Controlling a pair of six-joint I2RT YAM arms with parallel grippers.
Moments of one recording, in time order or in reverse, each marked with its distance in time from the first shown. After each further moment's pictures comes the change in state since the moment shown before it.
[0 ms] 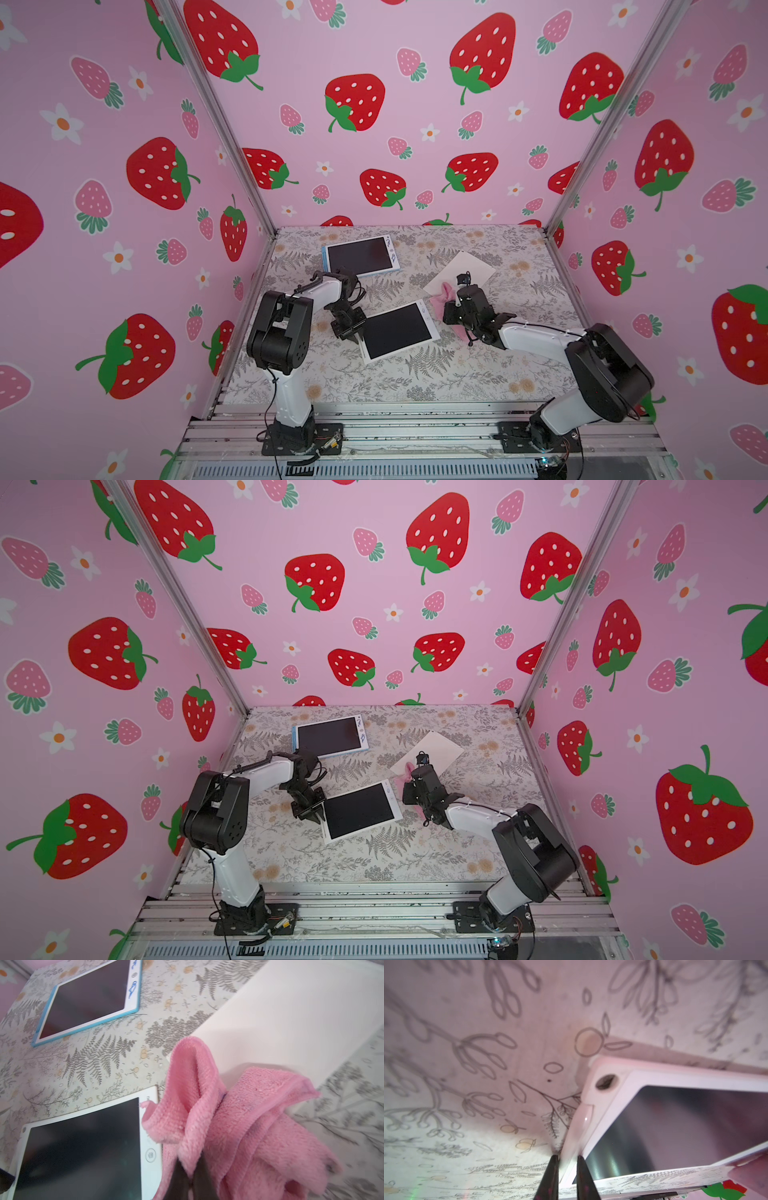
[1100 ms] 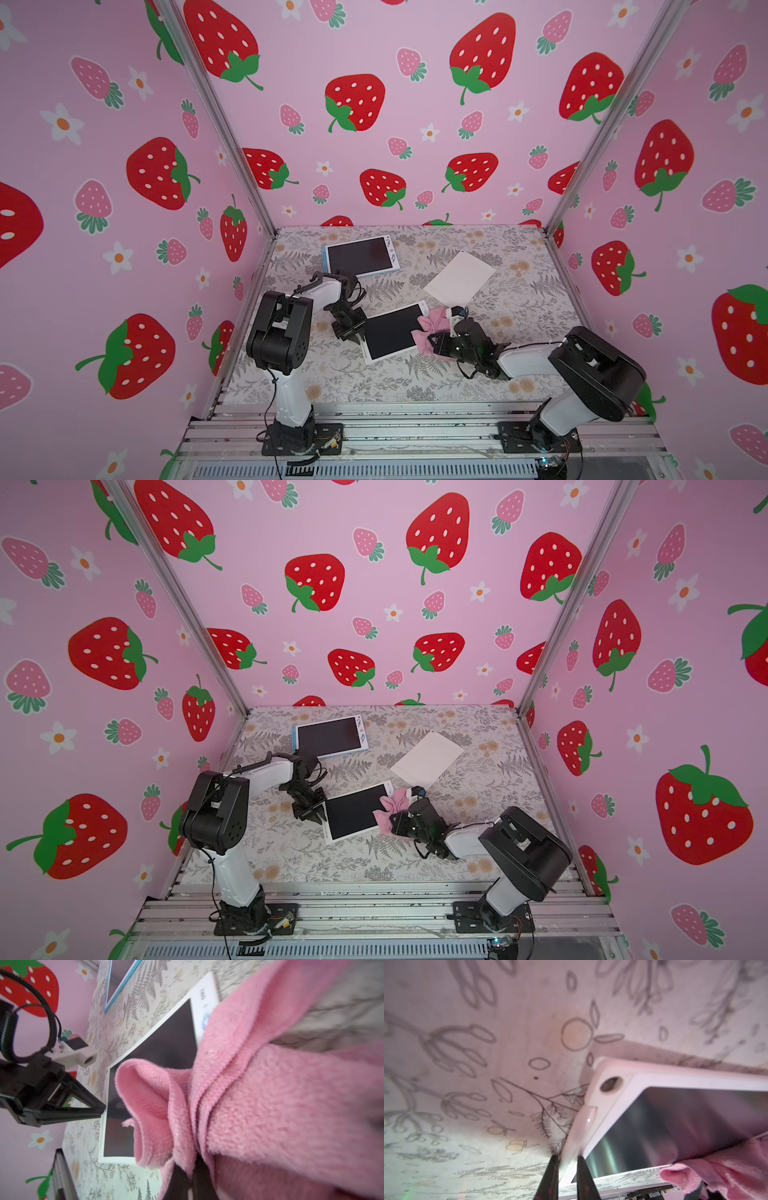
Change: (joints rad) left arm 0.003 -0.004 -0.015 0.018 0.032 0.006; right arm 0.045 -0.076 -0.374 0.193 -0.183 0.386
